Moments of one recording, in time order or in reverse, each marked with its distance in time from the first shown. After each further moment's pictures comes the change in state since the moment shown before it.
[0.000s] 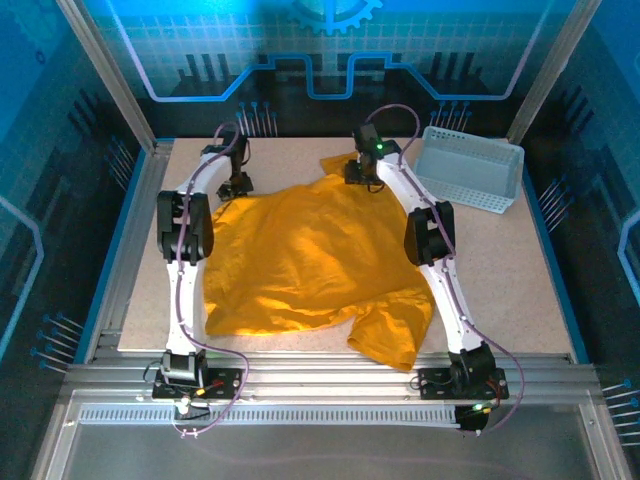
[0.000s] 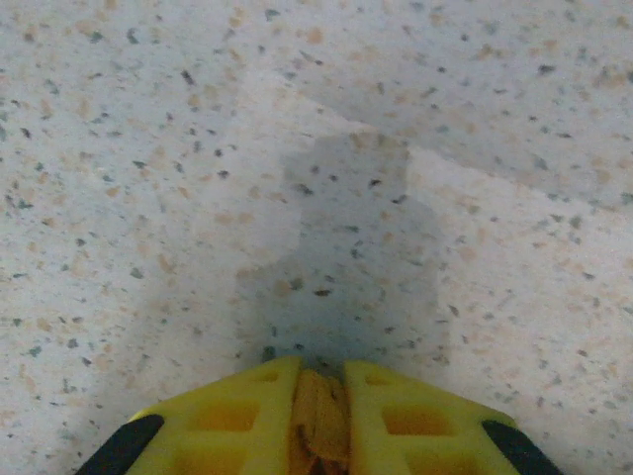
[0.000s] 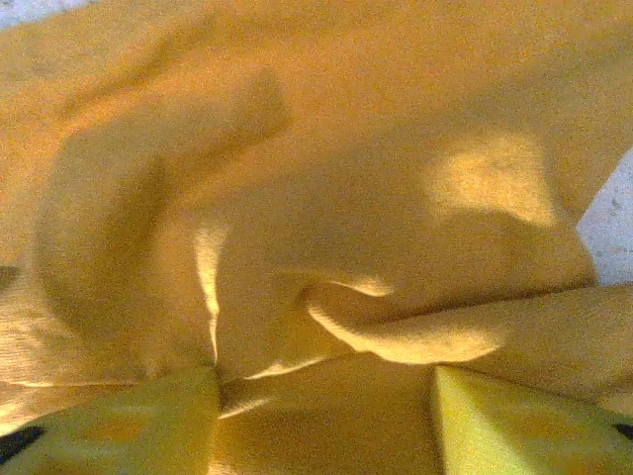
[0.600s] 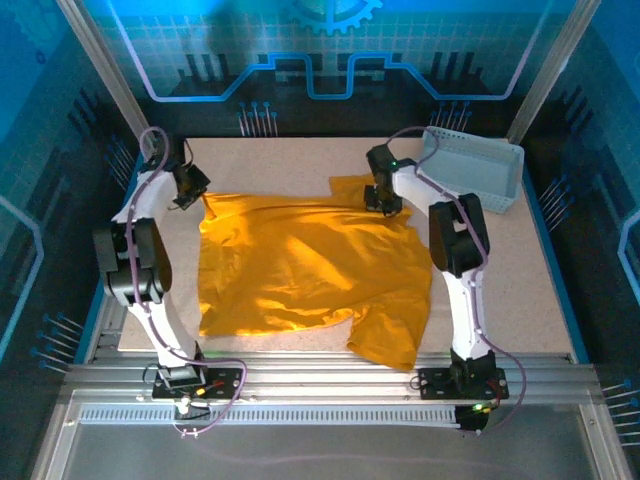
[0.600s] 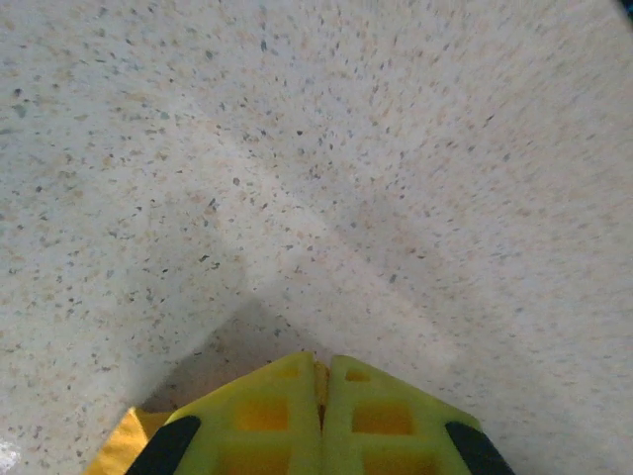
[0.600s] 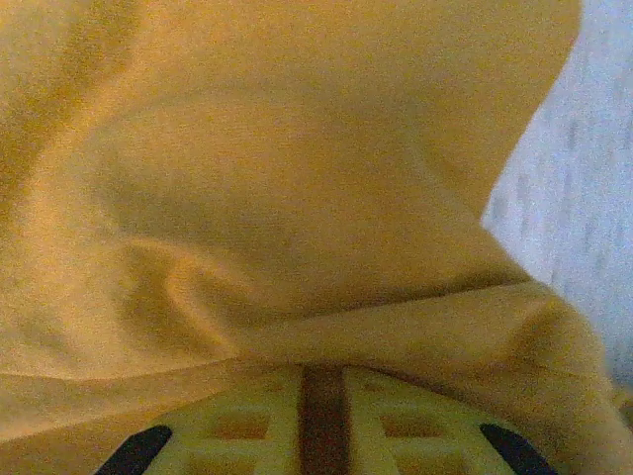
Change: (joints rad) left arm 0.216 -0.553 -0.569 0.302 0.227 -0.232; right arm 0.000 -0.488 -0.856 0.183 0.000 0.098
